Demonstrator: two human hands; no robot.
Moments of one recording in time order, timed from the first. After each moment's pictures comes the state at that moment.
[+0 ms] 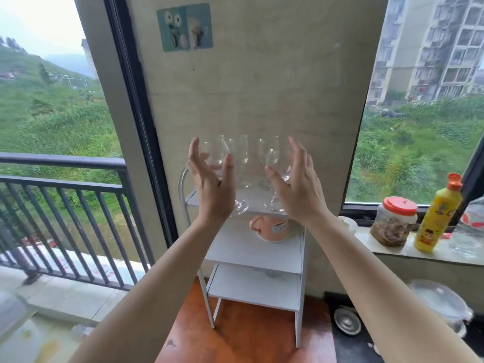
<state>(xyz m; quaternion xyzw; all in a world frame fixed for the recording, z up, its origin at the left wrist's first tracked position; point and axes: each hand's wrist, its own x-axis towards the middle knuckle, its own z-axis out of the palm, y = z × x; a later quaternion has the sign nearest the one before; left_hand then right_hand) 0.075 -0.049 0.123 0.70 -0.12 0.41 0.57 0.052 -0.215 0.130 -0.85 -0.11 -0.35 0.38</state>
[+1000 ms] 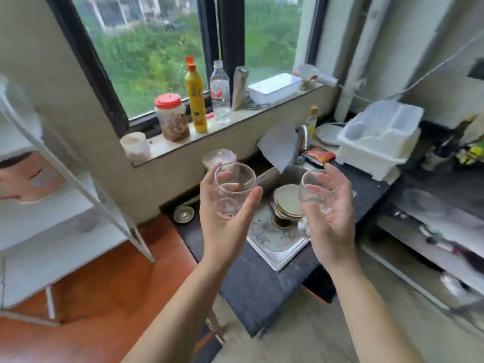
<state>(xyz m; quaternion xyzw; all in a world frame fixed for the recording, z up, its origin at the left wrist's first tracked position) -0.214 -0.291 -0.028 0.56 -0.36 -0.07 0.74 -0.356 -0.382 -0.033 -0.65 0.29 -0.52 0.47</state>
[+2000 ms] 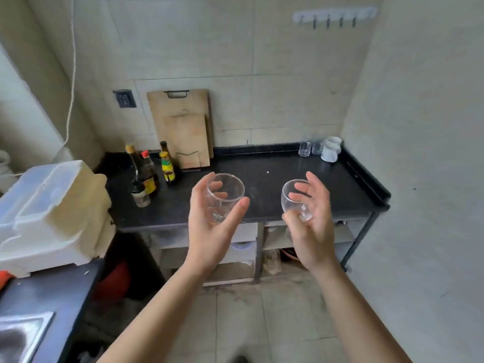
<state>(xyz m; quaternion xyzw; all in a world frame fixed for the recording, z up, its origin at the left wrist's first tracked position) -0.859 -0.745 -0.031 0.36 -0.63 -0.37 0.57 -1.022 -0.683 -0.041 -0.44 0.54 -0.69 0.19</state>
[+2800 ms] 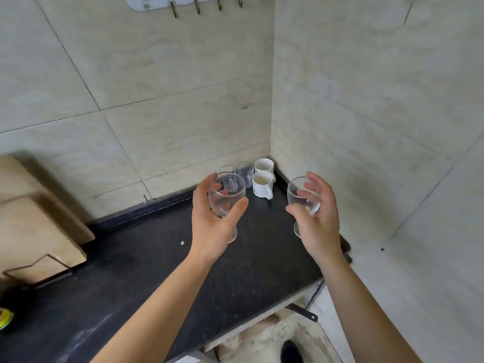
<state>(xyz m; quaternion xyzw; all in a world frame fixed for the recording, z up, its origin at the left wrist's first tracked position) -1.320 -1.078 -0.065 0.32 -0.67 -0.51 0.43 -1.475 -0.960 -0.084 -0.29 0.64 -0.70 0.13</state>
